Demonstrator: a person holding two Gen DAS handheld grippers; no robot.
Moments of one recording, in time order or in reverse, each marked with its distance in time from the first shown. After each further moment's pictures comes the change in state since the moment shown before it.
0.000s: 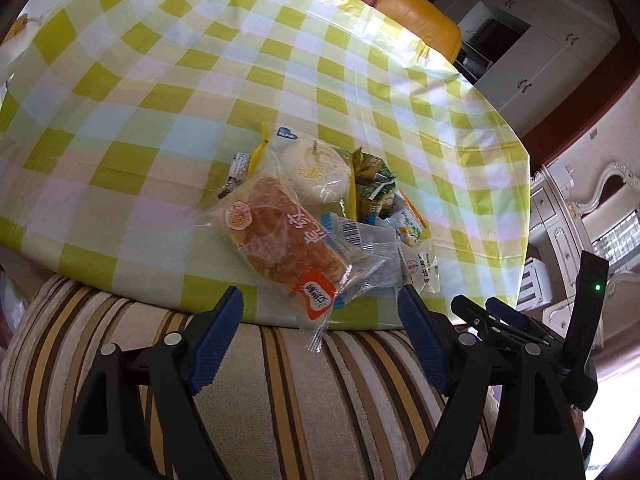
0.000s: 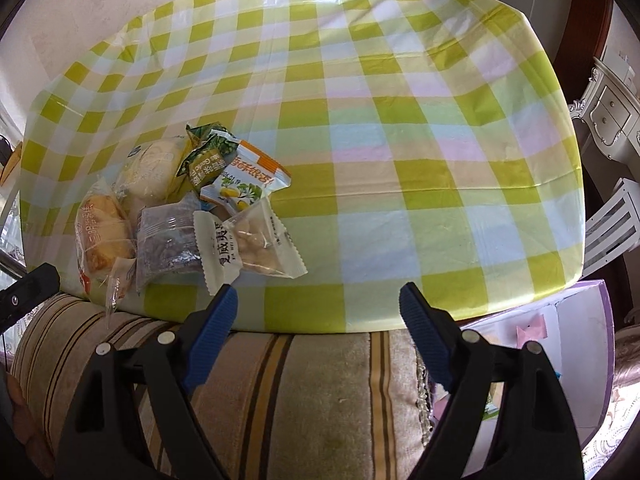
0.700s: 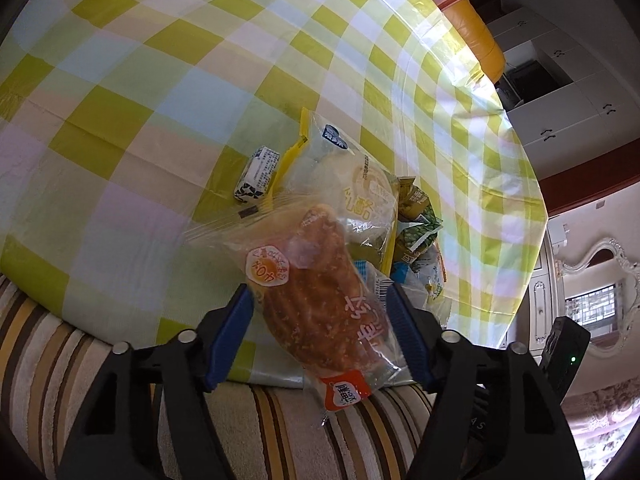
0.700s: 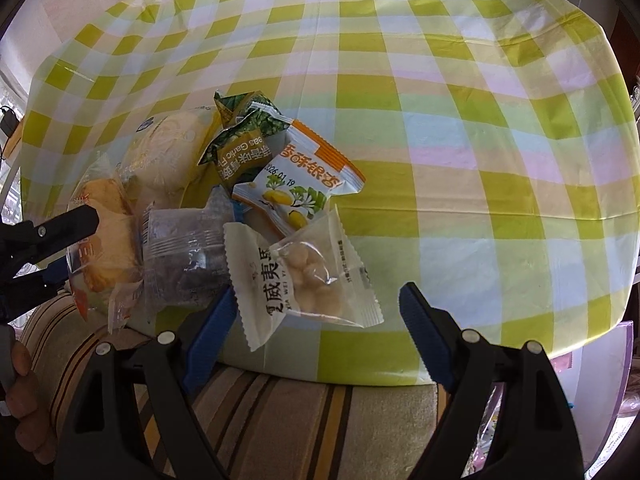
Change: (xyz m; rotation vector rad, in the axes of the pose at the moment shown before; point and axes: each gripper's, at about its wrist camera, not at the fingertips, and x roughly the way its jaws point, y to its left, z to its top) left arm 0.059 0.036 0.039 -0.237 0.083 -0.075; right arm 0.052 0.033 0.027 -0.075 0.104 0.070
